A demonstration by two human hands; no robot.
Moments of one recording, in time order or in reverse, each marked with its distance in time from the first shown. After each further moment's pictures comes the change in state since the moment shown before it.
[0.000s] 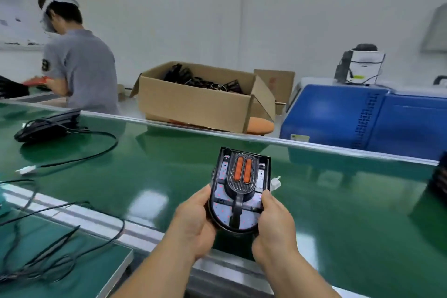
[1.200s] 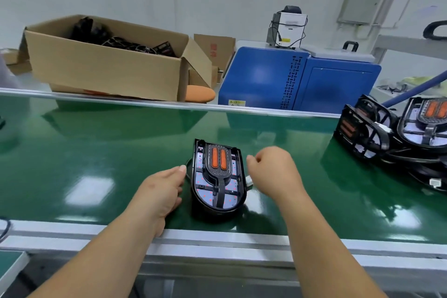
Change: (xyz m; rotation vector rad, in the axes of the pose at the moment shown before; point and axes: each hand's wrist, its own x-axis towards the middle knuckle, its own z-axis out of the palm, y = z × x) left_hand 0.045 -0.063 0.023 0.569 0.170 -0.002; right_hand 0.036 -0.089 -0.116 -1.476 0.207 -0.367
